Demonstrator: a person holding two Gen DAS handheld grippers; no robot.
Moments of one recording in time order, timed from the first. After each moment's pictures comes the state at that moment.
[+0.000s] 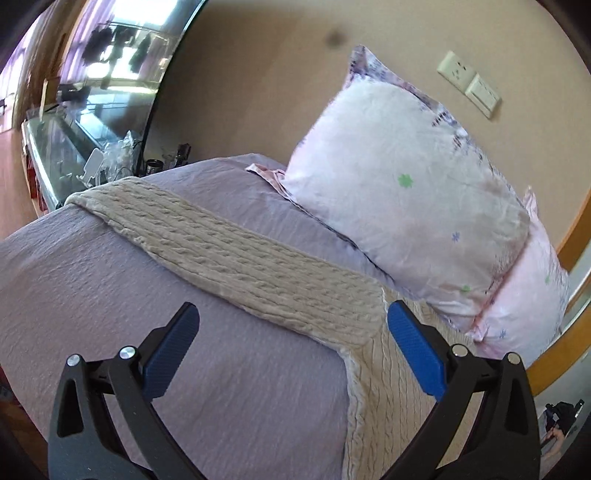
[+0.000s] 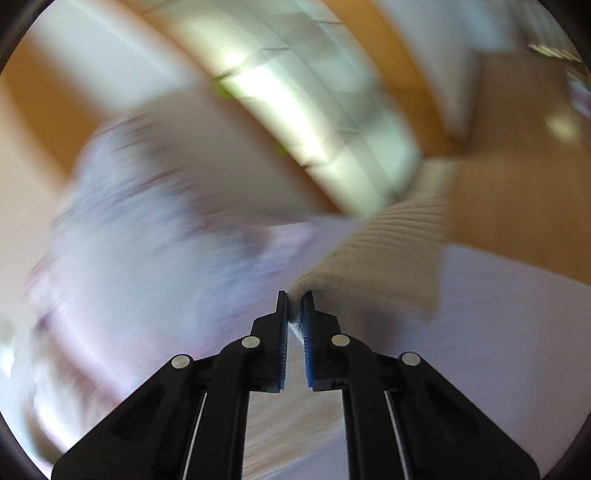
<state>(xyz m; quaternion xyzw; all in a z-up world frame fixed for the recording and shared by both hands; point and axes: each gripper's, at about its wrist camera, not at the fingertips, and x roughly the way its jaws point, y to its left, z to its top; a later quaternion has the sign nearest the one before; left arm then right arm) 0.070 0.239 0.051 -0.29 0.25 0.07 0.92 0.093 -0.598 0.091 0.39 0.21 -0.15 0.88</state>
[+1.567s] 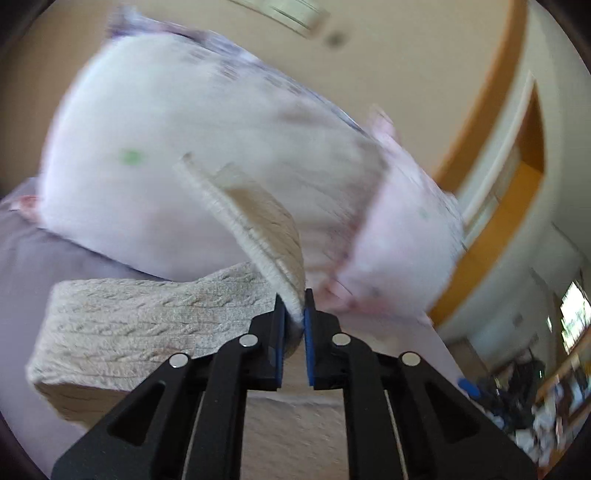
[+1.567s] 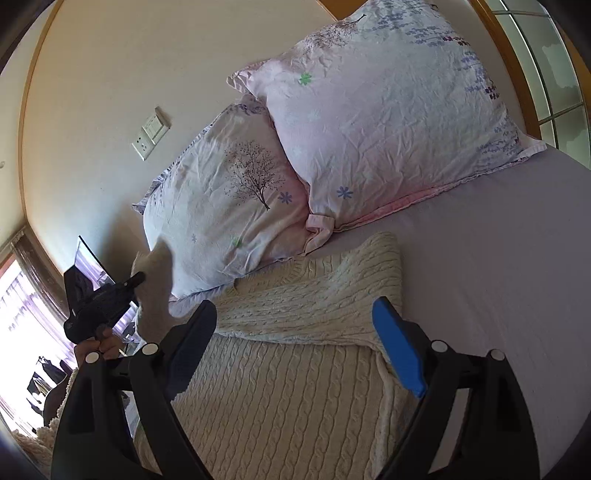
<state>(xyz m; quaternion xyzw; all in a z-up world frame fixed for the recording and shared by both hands) 0.178 0.030 0.113 -0.17 0.29 -0.28 0.90 0.057 -0.402 0.093 0.26 0.29 0.17 0.91</state>
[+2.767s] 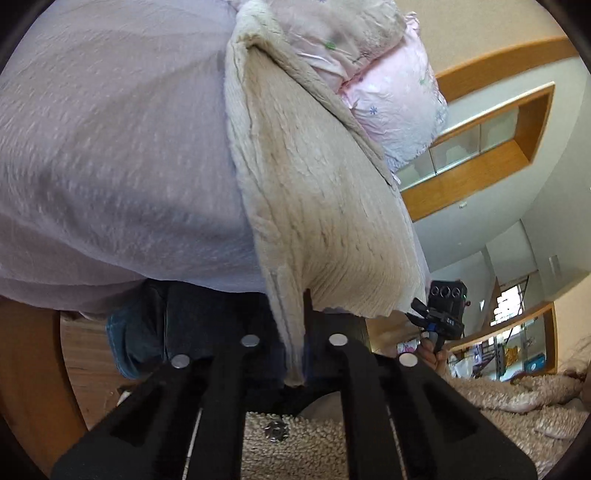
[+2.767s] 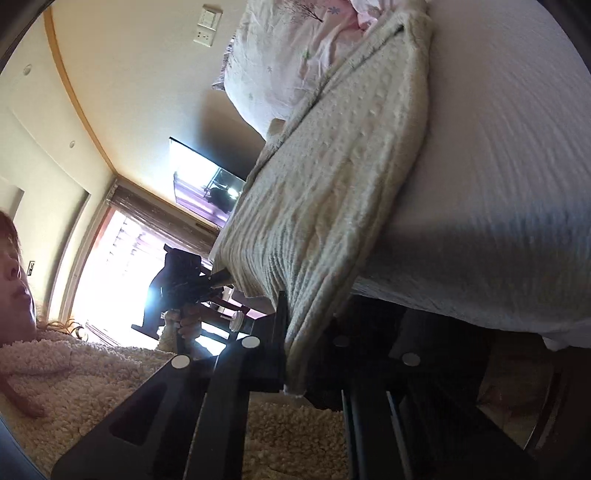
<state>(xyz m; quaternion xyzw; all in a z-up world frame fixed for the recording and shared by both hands) -0.041 0.150 -0.057 -0.30 0.47 -0.31 0.77 -0.084 -0.379 -0.041 0.33 0.42 0.42 0.73</state>
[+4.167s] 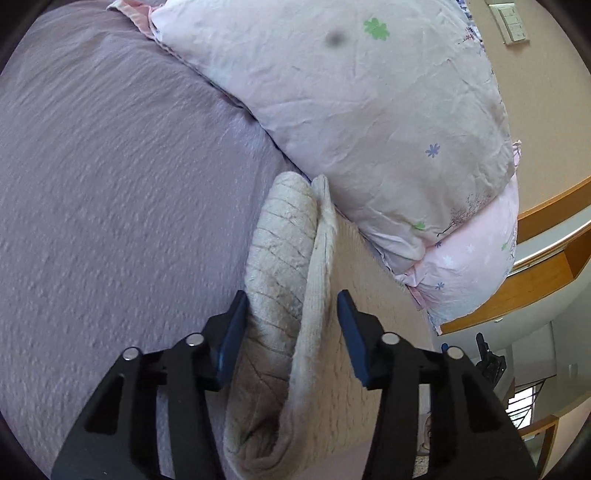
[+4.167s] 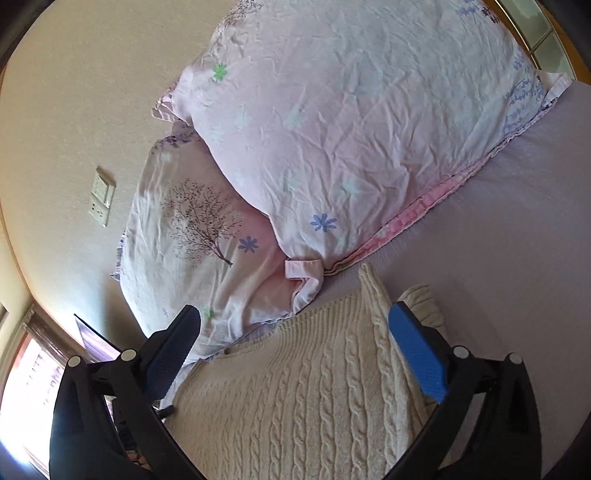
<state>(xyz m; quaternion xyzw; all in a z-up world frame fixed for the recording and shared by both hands) 0.215 0.182 -0.014 -0.38 0.44 -0.16 0.79 0.199 -0.415 0.053 0.39 0.28 0.15 0.86</state>
